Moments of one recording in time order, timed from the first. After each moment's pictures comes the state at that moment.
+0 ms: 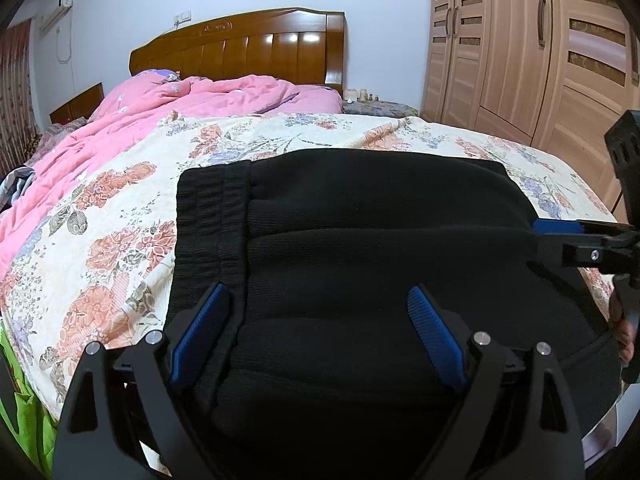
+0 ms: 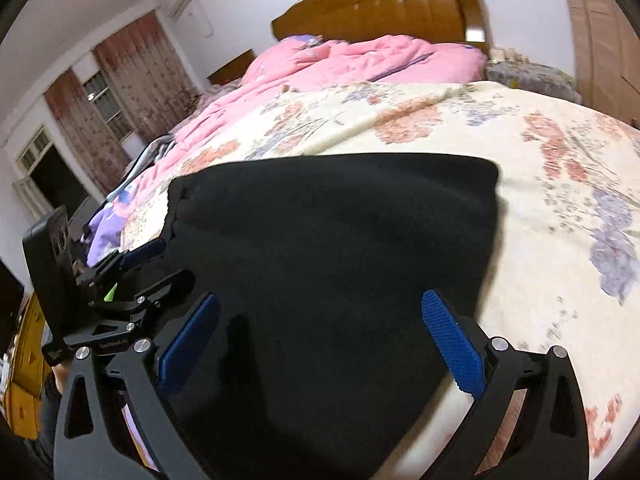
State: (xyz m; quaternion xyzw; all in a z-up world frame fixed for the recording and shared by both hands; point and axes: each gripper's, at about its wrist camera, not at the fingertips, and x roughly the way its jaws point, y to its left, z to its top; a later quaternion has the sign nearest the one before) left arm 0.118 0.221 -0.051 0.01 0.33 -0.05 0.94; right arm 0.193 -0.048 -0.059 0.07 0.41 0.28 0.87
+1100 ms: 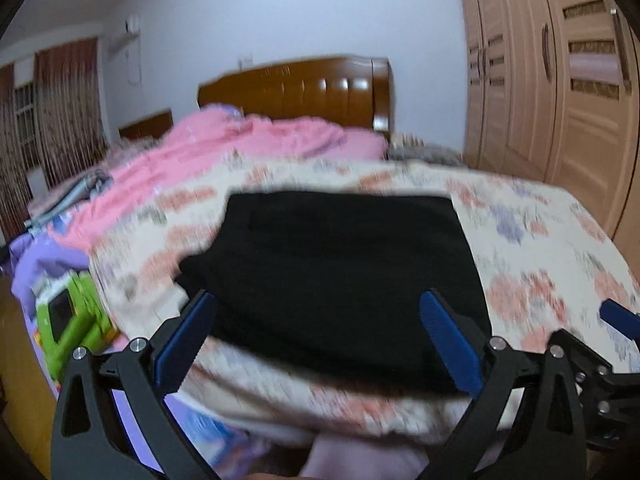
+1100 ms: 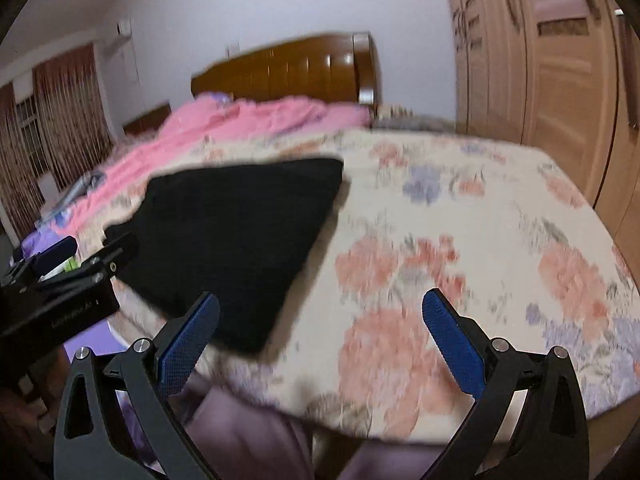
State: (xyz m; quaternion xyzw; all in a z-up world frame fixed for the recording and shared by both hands) left arm -0.031 0.114 0.000 0.01 0.27 0.08 0.96; right arm 0.010 -0.101 -0.043 0.02 0.34 0.09 0.94
